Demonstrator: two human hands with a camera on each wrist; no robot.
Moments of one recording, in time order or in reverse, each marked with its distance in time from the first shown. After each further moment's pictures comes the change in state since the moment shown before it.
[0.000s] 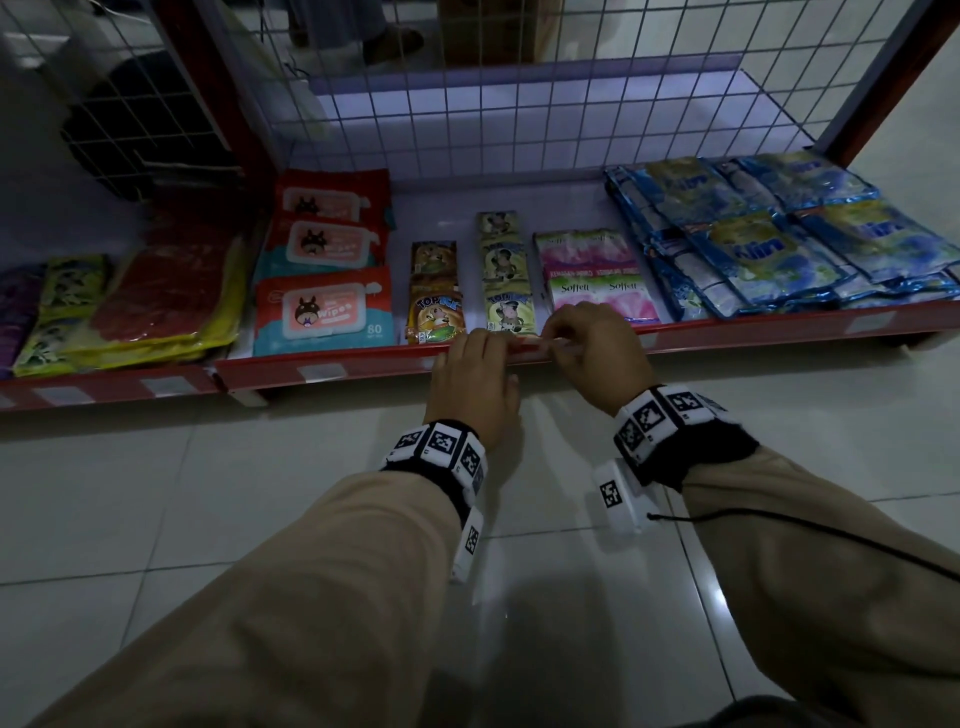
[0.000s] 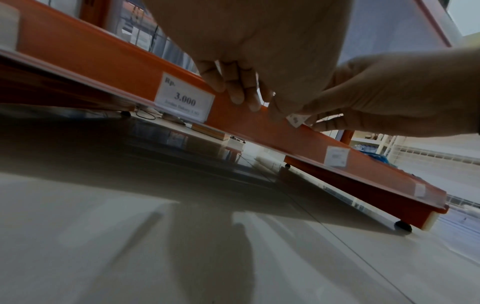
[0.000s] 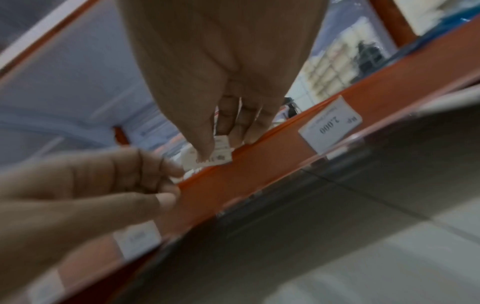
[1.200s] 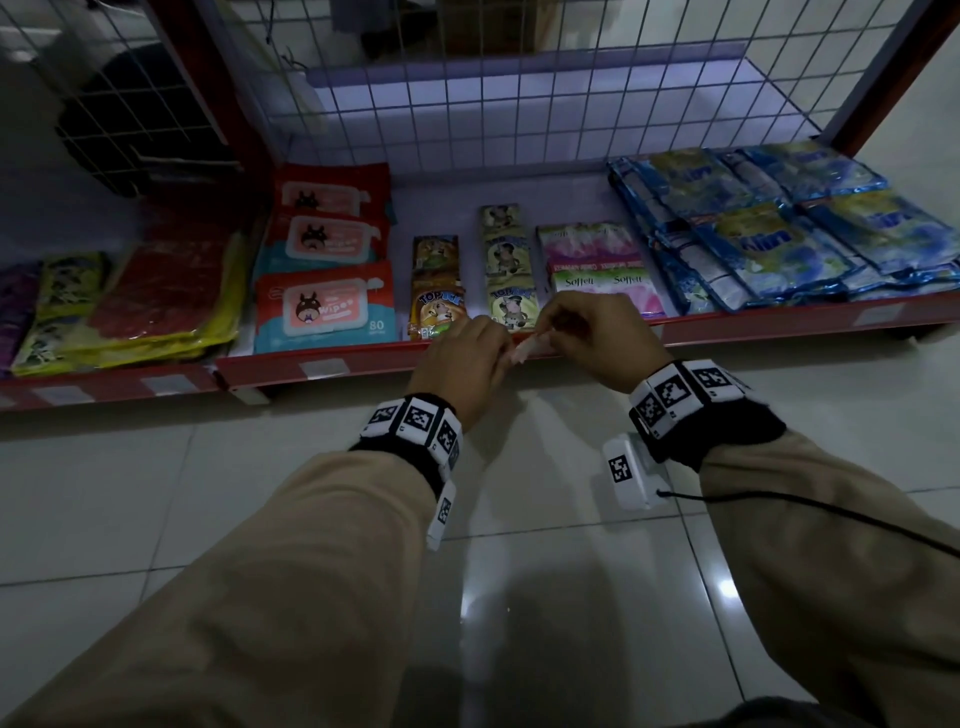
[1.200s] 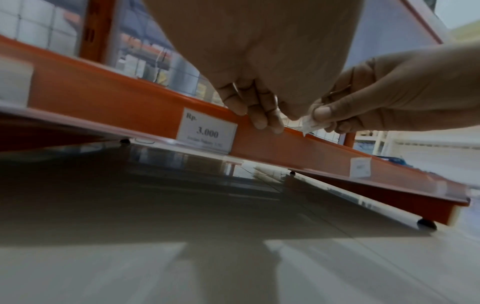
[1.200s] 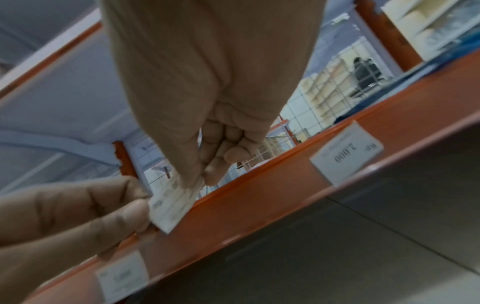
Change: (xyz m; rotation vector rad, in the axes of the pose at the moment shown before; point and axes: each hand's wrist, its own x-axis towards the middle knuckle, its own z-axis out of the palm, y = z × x) left_hand 0.016 -0.021 -0.019 -0.047 -0.087 0.177; right_hand 0.009 -0.009 -0.017 0.149 -0.126 -0.015
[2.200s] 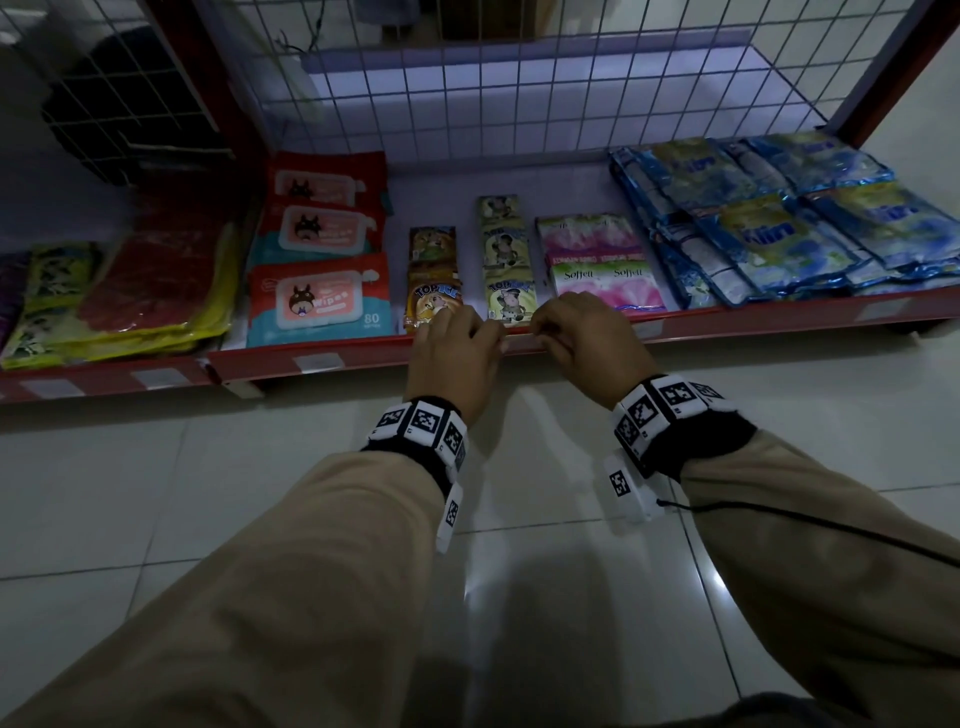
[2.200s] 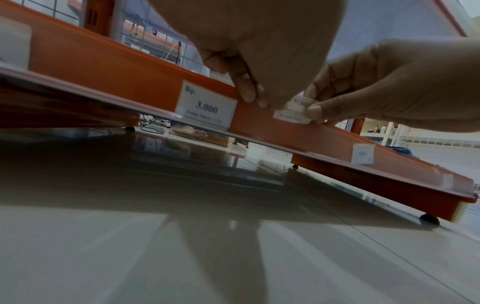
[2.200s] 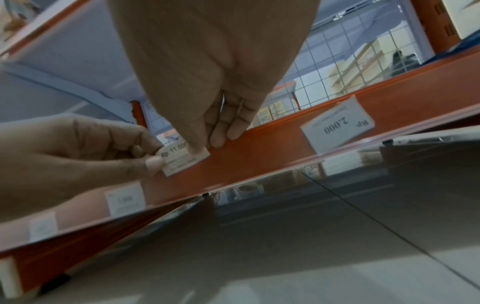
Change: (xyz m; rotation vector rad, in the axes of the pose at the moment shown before) left_hand -0.002 -0.001 0.014 0.204 0.106 -0.112; right_hand -0.004 0.010 0.020 -0.318 0.018 -0.110
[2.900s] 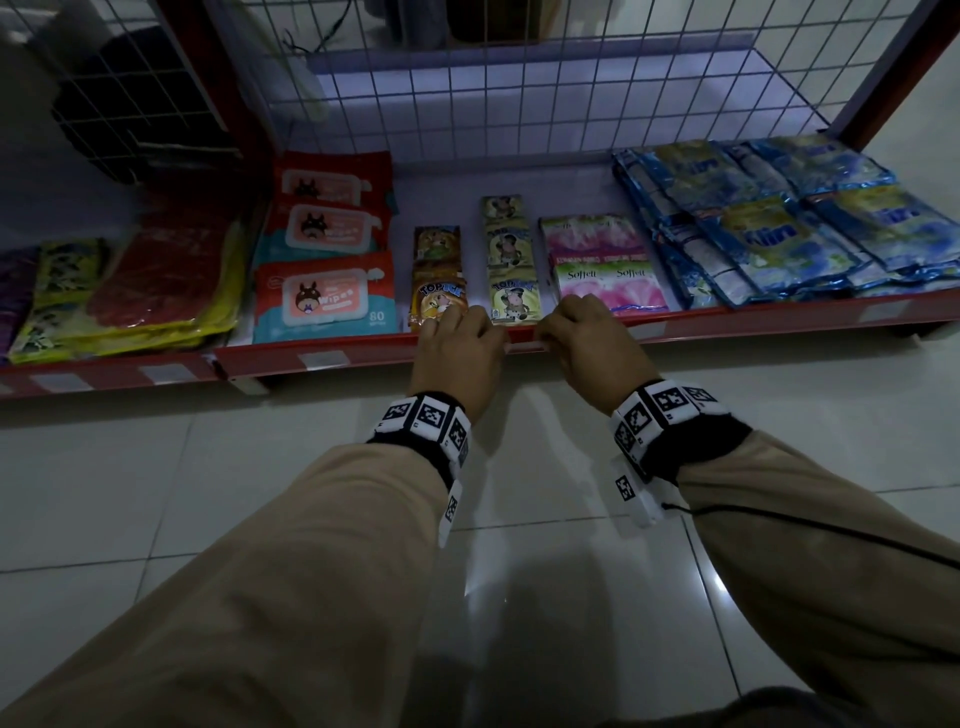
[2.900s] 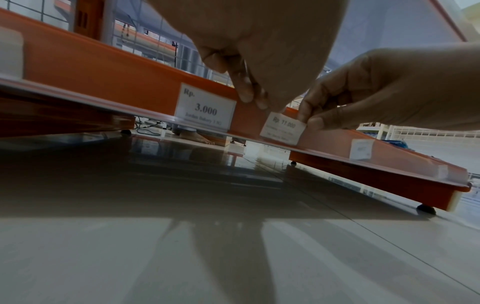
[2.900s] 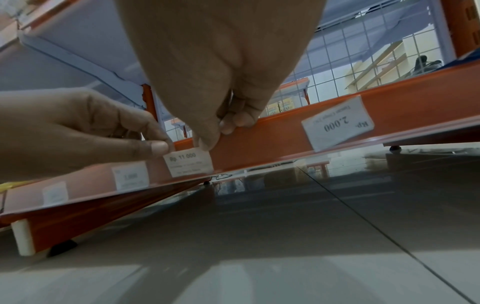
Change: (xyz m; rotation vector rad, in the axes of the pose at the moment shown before) left_hand 0.000 -0.001 -0.001 0.090 -0.012 0.049; right_hand -0.001 0.000 0.006 -0.206 -0.093 -0.016
